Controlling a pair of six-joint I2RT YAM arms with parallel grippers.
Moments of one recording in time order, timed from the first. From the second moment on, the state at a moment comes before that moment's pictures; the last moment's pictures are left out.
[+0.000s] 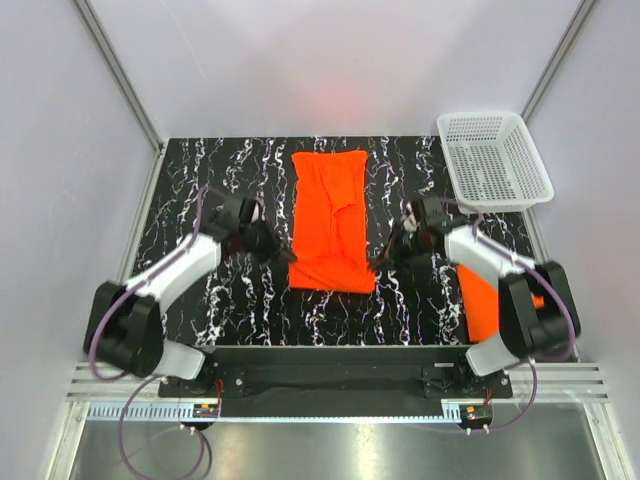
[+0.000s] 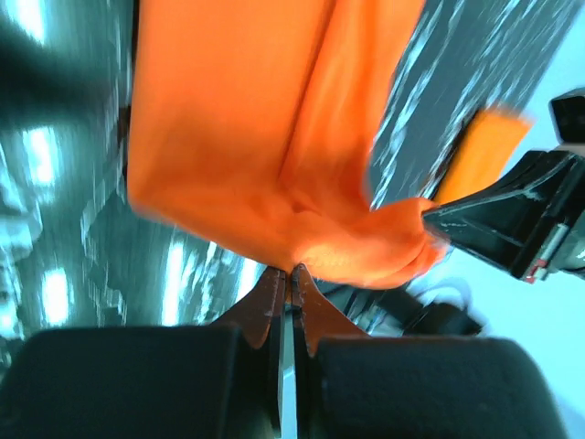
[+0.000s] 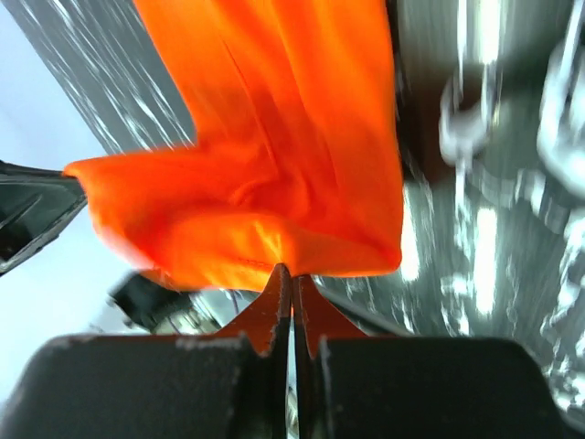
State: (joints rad) left arm -0.40 1.35 0.86 -0.45 0.43 -0.94; right arm 0.35 1.46 0.85 -0.46 -0.58 0.84
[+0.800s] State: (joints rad) left arm -0.21 1.98 1.49 -0.53 0.50 -0.78; right arm 0.22 2.16 1.71 -0.67 -0.70 0.64
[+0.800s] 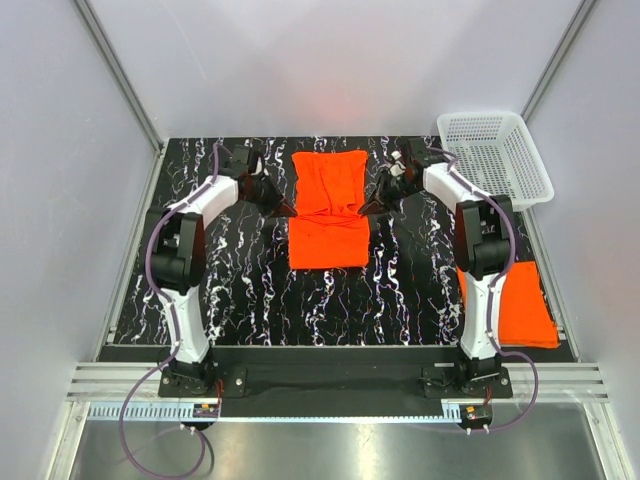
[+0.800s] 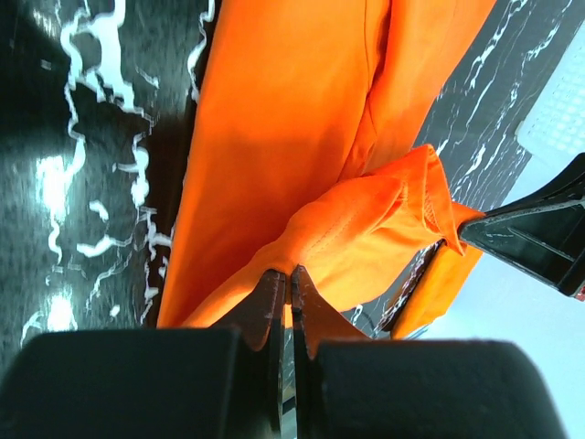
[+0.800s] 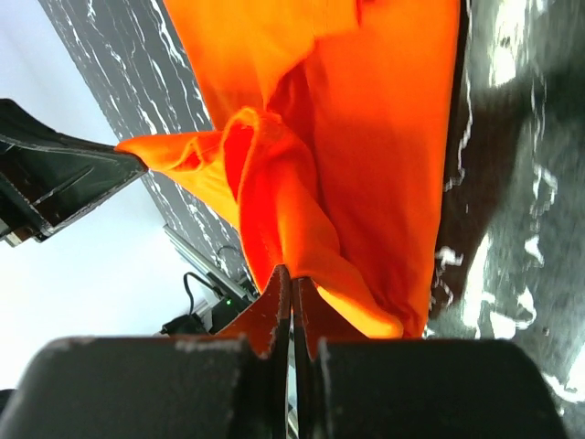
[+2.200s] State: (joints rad) left arm -0.38 1.99 1.49 -0.61 0.40 -0.59; right arm 0.44 2.15 1.71 -0.76 -0.29 0.55
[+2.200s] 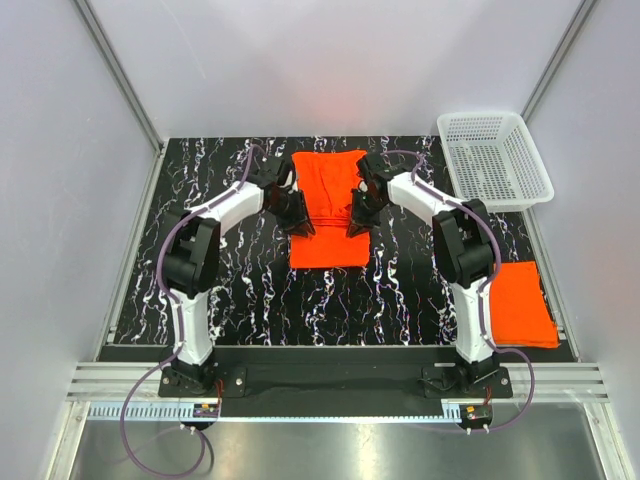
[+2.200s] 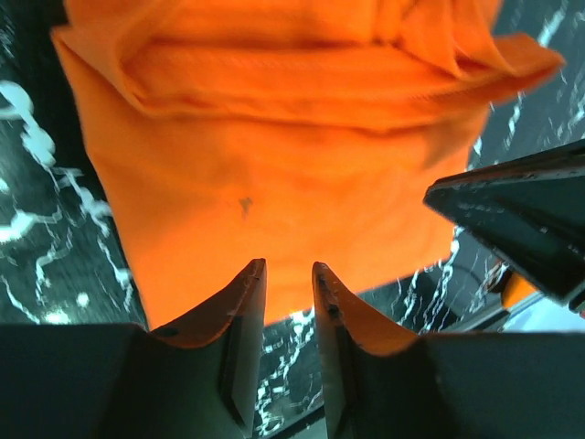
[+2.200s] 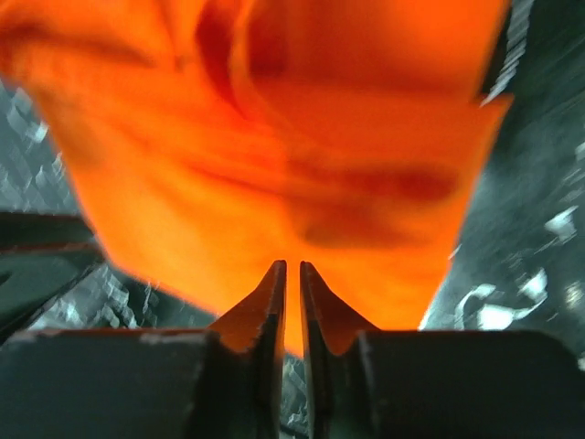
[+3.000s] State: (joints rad) left arm -0.37 2.02 1.48 -0.58 0.39 -0.61; right arm 0.38 2.36 2.04 -0.73 -0.12 0.53
